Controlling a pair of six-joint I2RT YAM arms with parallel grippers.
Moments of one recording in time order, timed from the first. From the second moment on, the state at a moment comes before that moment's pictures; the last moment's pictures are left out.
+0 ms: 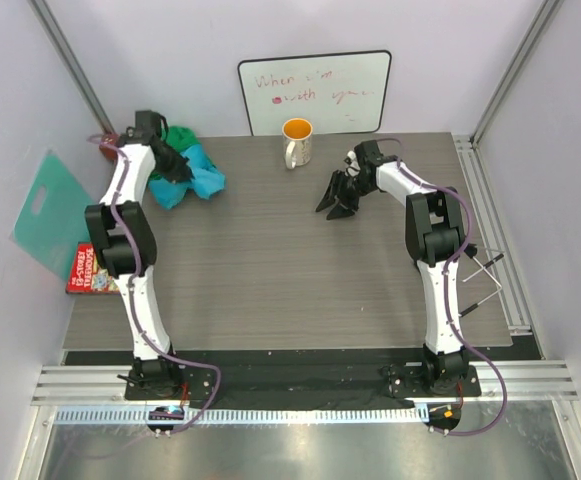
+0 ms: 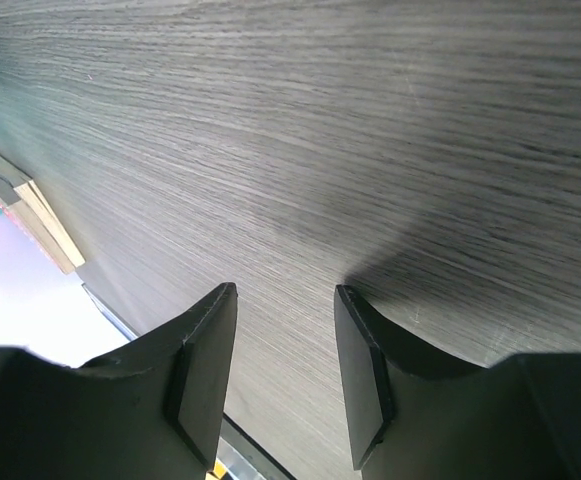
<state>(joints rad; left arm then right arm) 0.07 2.26 2.03 -0.87 0.16 -0.79 0.24 2.37 1.88 -0.66 -0.60 0.54</state>
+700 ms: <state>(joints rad) 0.06 1.67 2.02 -0.37 0.44 -0.89 0.23 2.39 1.89 -0.65 -0.61 0.61</state>
